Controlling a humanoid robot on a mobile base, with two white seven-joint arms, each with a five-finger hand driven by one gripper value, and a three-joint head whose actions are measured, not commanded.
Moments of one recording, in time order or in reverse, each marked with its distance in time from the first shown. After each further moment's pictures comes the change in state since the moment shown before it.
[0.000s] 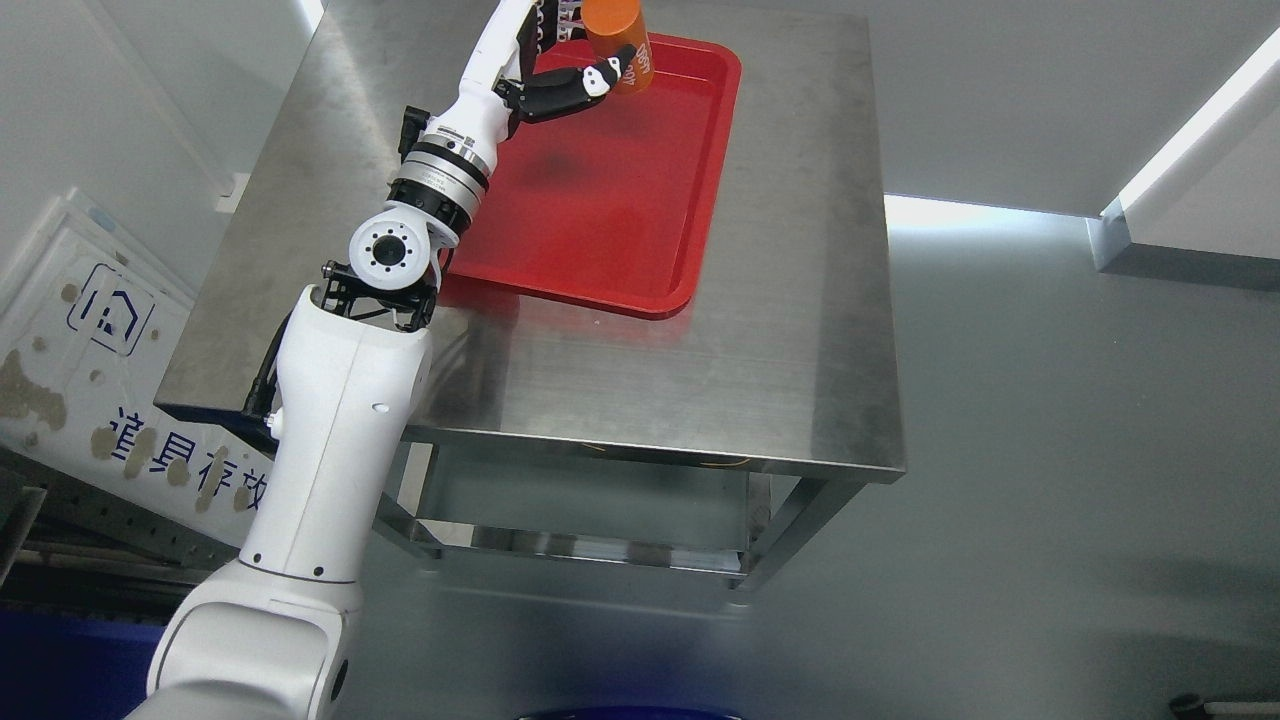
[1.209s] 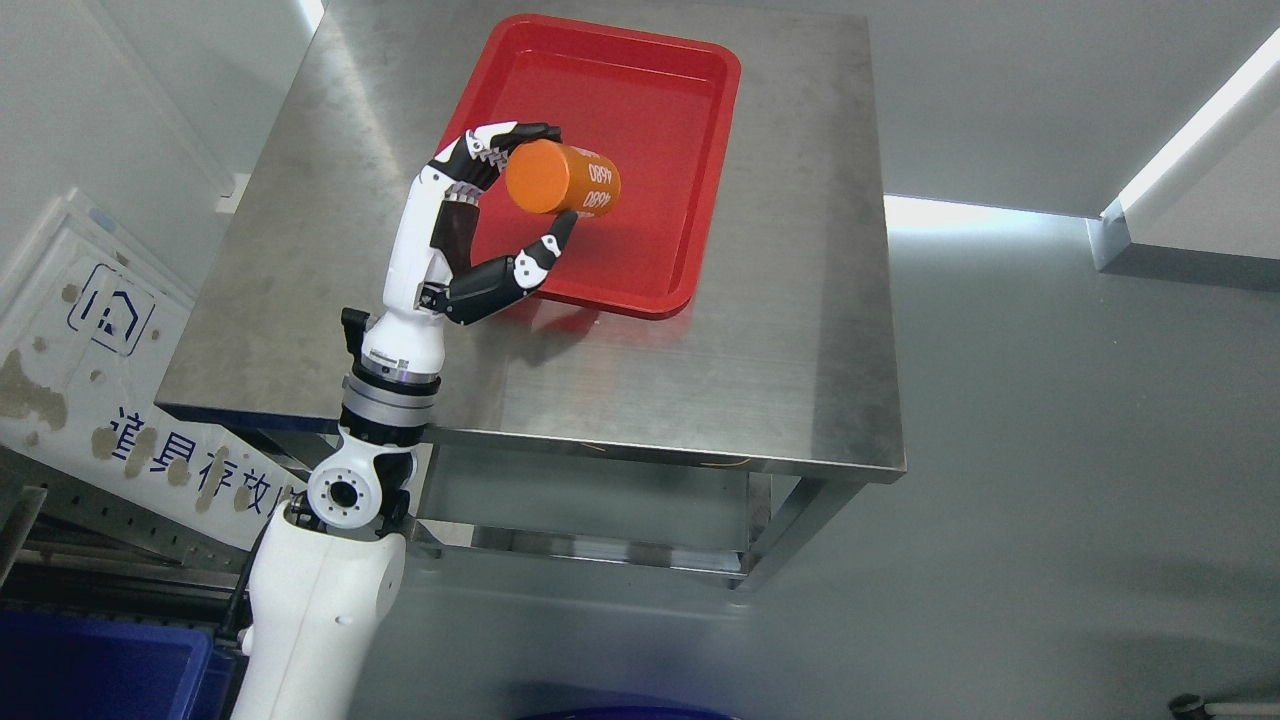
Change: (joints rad) left arm 0.430 0.021 0.047 -0.288 0.117 -0.485 0.016; right arm 0.000 0.000 0.000 0.000 0.000 0.000 0.000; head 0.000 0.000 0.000
